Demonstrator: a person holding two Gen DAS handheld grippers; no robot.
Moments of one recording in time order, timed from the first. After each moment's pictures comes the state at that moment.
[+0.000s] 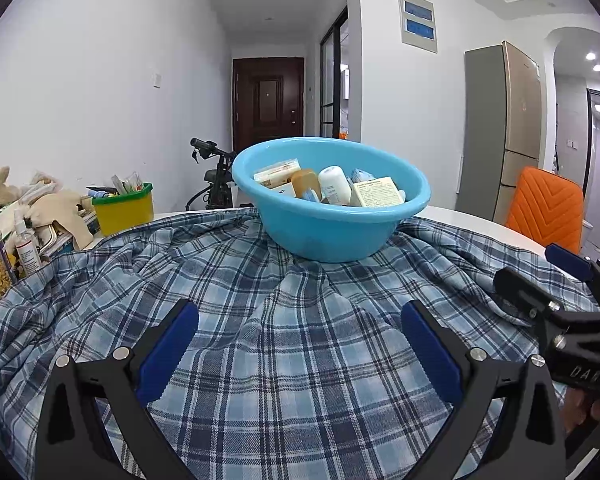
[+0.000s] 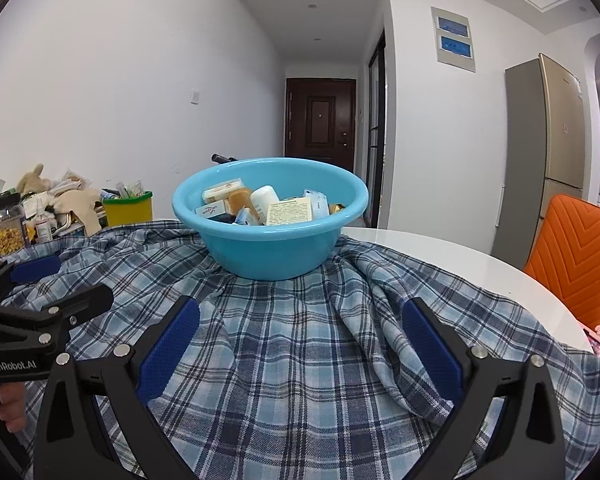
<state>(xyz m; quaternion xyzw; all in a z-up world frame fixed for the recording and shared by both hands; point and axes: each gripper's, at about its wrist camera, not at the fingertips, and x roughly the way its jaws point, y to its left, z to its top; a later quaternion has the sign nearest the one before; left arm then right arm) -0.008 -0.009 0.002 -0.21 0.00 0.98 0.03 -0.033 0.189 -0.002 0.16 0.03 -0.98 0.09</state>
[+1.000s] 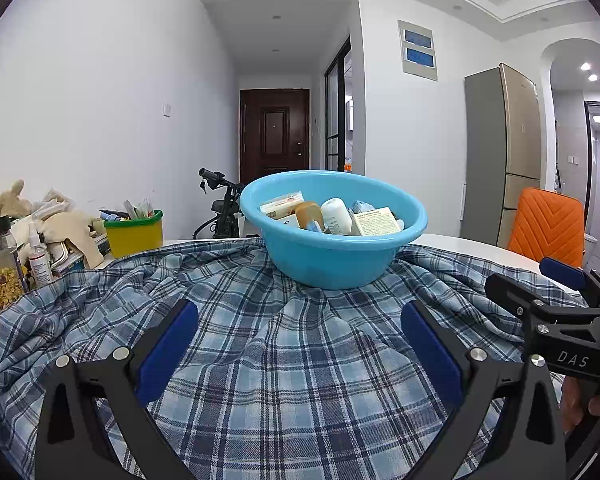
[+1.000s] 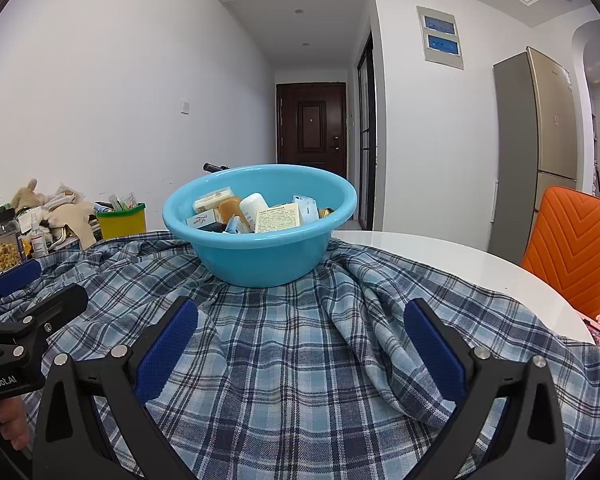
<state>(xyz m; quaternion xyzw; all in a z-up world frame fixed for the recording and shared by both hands) 0.013 -0.006 0.009 -0.15 0.00 0.99 0.02 -0.035 0.196 -0.001 0.15 0.01 -0.98 0.08</state>
